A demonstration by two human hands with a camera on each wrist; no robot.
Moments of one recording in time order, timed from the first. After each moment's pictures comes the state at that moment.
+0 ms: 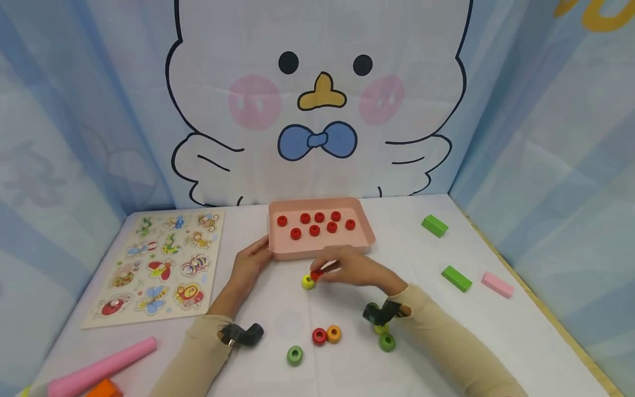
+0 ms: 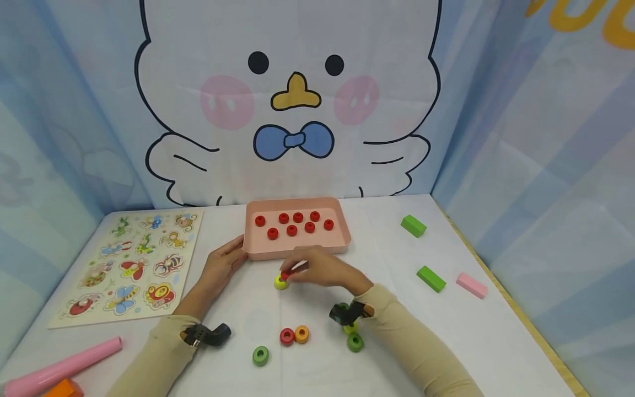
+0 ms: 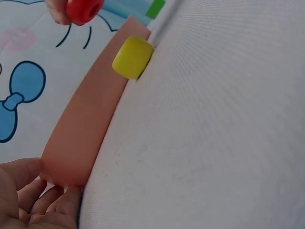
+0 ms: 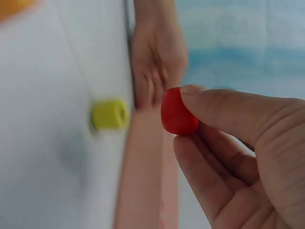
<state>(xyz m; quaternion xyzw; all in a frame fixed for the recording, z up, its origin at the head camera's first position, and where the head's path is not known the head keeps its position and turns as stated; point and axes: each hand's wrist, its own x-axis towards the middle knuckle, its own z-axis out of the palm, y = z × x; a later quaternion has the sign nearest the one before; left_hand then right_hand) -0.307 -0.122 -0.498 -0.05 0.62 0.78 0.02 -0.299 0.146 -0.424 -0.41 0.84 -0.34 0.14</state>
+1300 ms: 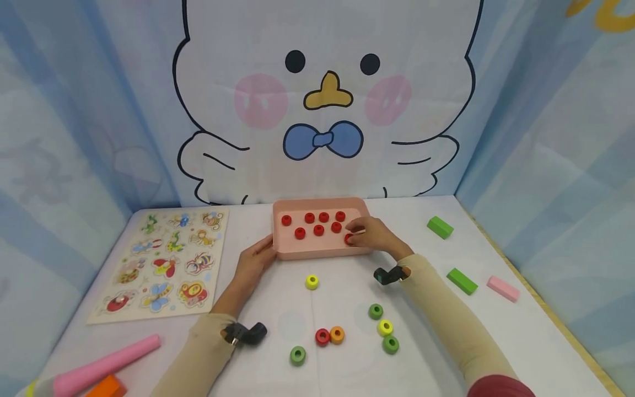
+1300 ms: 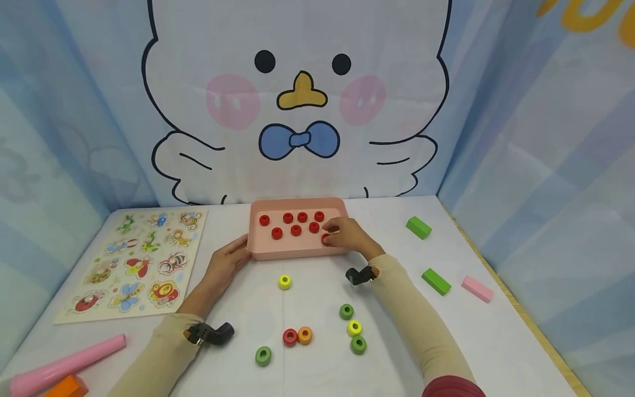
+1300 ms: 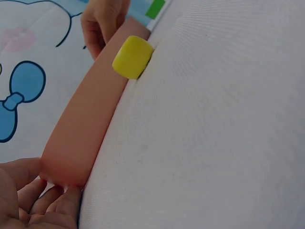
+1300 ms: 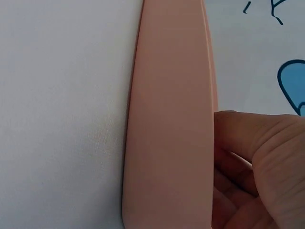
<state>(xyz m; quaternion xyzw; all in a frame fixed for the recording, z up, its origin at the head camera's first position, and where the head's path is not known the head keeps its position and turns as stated) -0.310 -0.123 -0.500 -0.06 0.63 0.77 0.02 -0.394 0.185 -0.441 -0.19 0.93 -0.31 0.08</state>
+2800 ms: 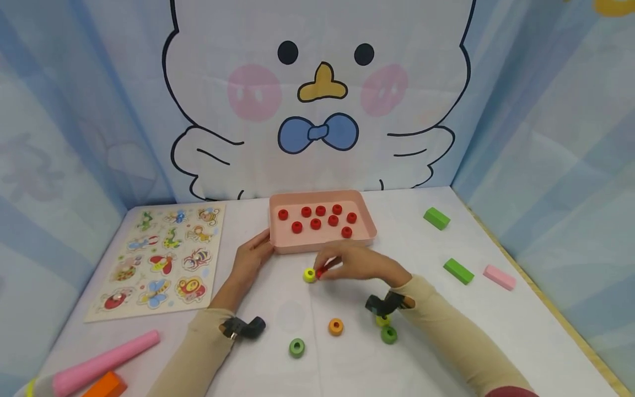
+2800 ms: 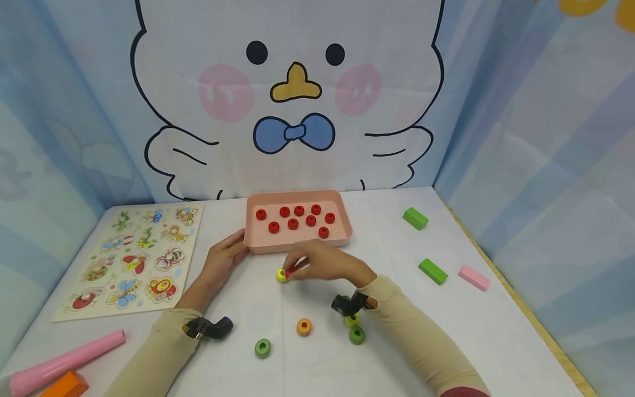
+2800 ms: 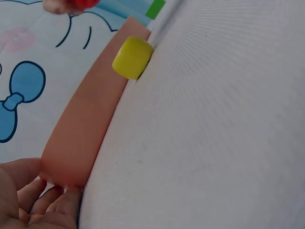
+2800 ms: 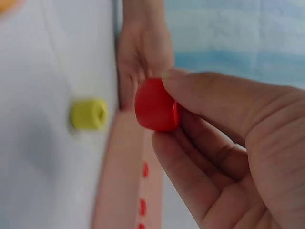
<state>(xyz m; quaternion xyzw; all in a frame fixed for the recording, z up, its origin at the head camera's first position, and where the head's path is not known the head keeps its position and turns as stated) -0.308 -0.121 -0.496 -0.06 0.63 0.77 0.03 -0.296 0.146 -0.411 -0.43 0.83 -0.31 0.17</state>
